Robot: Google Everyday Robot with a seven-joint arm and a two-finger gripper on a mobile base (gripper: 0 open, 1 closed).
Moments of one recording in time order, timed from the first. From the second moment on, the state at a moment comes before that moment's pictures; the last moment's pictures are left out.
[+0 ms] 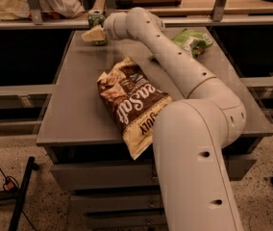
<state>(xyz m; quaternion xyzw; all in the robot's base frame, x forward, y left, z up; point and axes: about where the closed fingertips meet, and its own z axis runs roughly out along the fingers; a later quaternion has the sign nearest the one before) 0.930 0.125 0.871 -0.38 0.71 0.17 0.57</state>
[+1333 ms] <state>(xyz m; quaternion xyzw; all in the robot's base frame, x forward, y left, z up) 0.929 0.125 0.873 -0.38 0.71 0.18 0.56</state>
